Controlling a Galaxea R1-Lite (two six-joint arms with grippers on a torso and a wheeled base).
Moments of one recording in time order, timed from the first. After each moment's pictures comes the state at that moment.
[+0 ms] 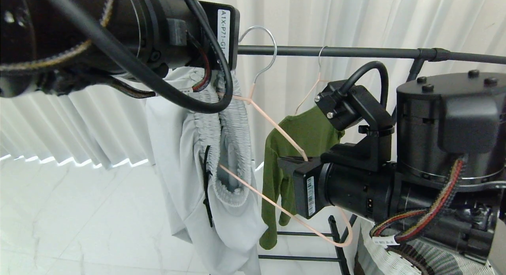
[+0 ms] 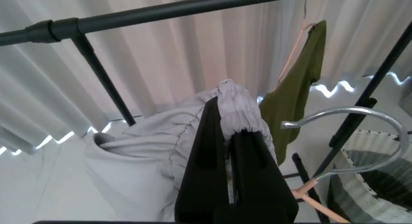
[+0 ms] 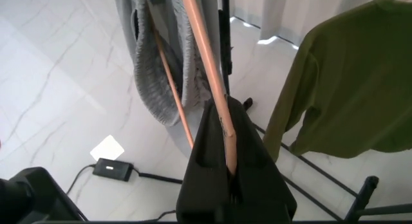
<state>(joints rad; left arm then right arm) -0.92 1.59 -1.65 0.20 0.71 0.09 1.12 1.59 -1.08 -0.25 -0.29 0.24</state>
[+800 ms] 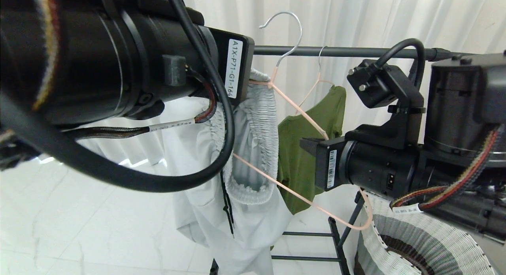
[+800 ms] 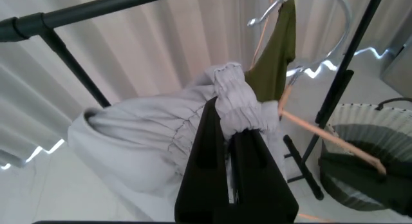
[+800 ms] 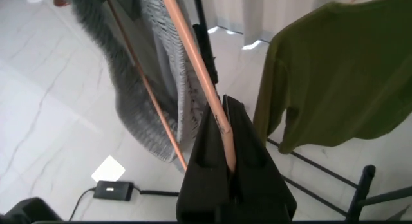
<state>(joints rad) -1.01 1.54 -1.54 0.20 0.71 0.10 1.07 1.55 -1.08 -0.25 -0.36 0.28</state>
